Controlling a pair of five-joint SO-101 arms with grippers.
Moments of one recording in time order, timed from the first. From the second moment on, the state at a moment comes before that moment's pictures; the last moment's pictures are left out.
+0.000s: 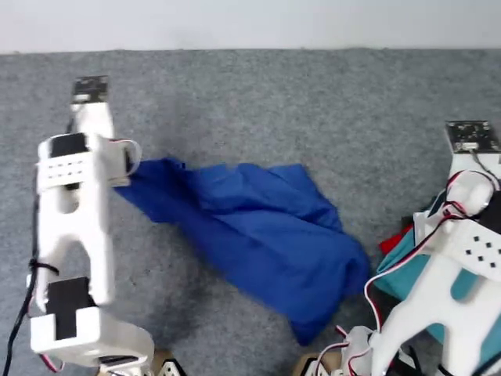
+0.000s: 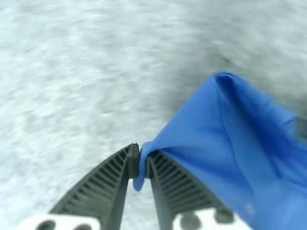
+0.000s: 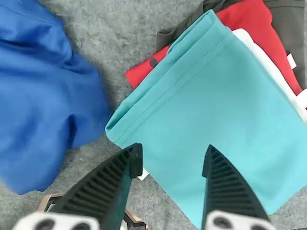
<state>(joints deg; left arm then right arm) -16.2 2.6 9.9 71.4 0.5 27.9 -29.7 11.3 100.7 27.7</state>
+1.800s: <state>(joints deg) -21.1 2.6 18.2 71.4 0.8 -12.4 39.6 -33.6 69.1 24.4</state>
